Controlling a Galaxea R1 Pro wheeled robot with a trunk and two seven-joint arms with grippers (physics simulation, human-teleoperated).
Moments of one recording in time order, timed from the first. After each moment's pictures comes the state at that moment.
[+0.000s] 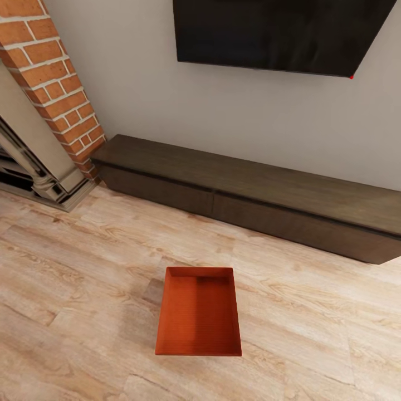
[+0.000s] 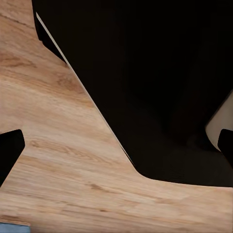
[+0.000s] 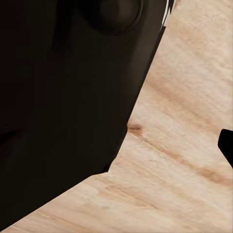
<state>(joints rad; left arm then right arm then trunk) 0.00 -0.04 0.05 -0.05 0.08 -0.10 0.00 -0.24 -0.07 0.10 0.03 0.20 -0.12 0.06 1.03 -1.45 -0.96</state>
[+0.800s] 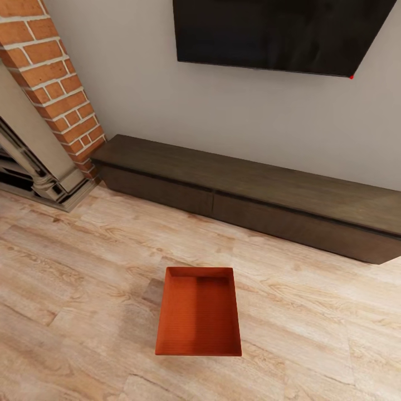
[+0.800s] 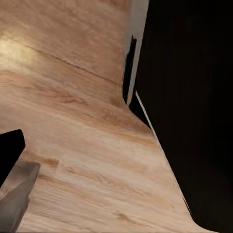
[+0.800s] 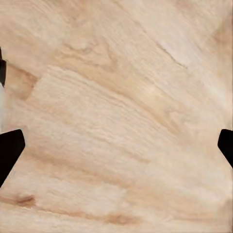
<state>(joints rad) 0.00 0.08 0.06 -0.19 0.09 -0.05 0.00 -0.24 -0.16 0.09 -0.20 0.20 -0.12 -0.25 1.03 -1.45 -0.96</state>
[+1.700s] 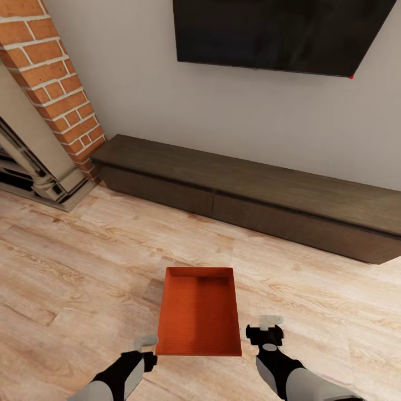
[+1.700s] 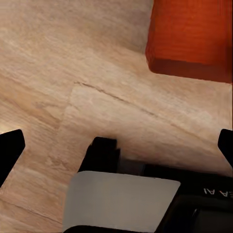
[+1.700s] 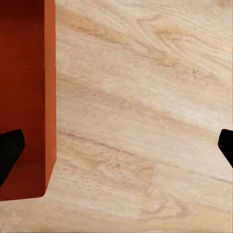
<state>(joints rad) -0.59 -0.09 0.05 -0.23 0.05 0.23 0.23 -0.66 0.08 0.09 -0.12 0.02 -0.17 -0.33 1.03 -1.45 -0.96</state>
